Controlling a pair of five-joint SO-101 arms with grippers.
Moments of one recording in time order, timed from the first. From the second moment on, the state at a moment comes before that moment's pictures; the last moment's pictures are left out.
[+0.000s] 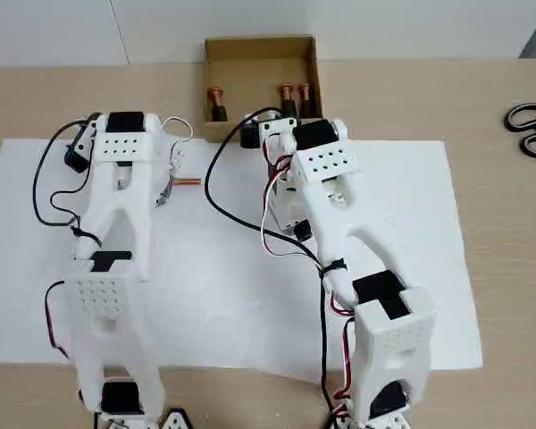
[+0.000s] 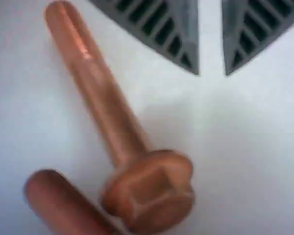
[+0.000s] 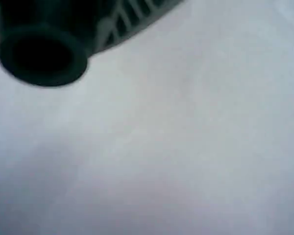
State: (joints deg) left arm -4.9 41.7 -33.4 89.4 71.1; right arm -21.9 22.8 -18.9 93.9 6.1
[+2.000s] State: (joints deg) left arm -7.6 49.9 -44.6 93.7 64.3; right arm -21.9 22.8 -18.9 93.9 6.1
